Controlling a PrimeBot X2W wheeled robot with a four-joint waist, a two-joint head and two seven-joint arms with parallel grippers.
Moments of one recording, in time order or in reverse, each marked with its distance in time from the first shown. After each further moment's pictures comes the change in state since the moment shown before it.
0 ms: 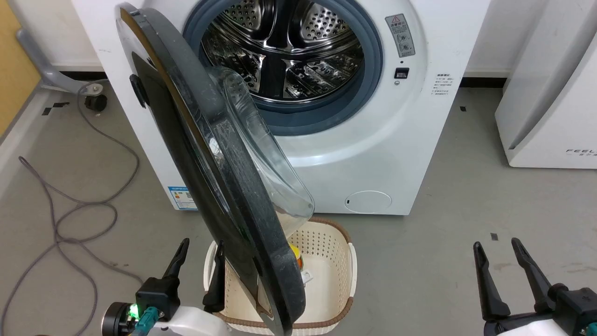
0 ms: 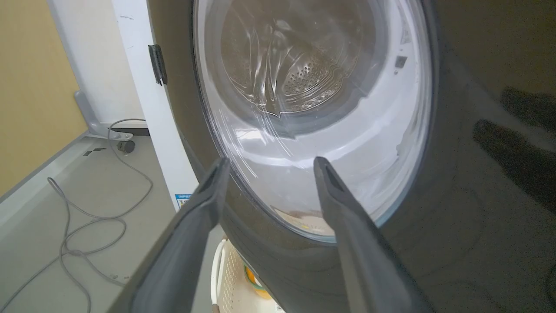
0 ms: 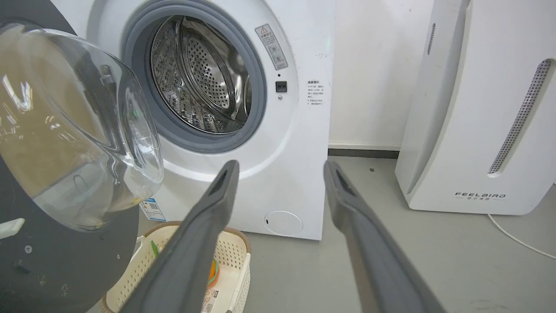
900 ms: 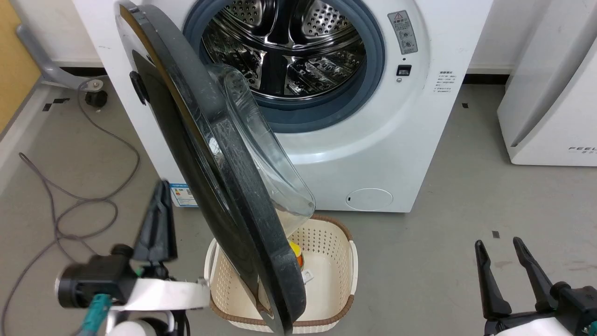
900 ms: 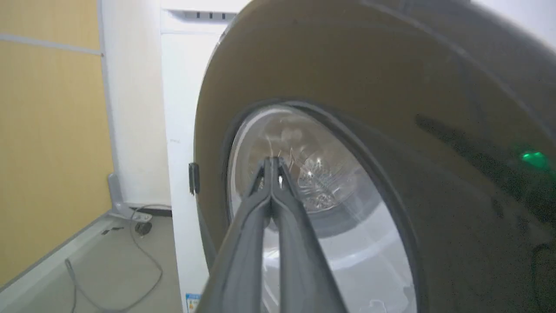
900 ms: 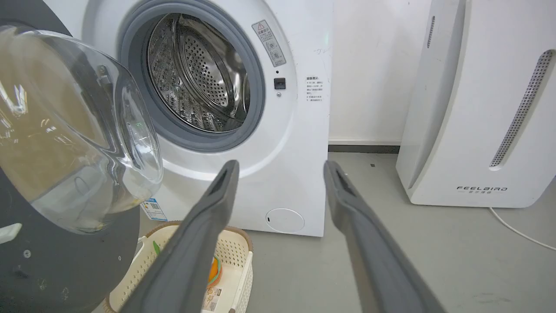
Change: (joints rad) left arm -0.023 0.000 0.052 -0.302 -0.025 0.034 0.000; right arm 0.000 0.000 0.002 -0.012 0.020 0.000 0.017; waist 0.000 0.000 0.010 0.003
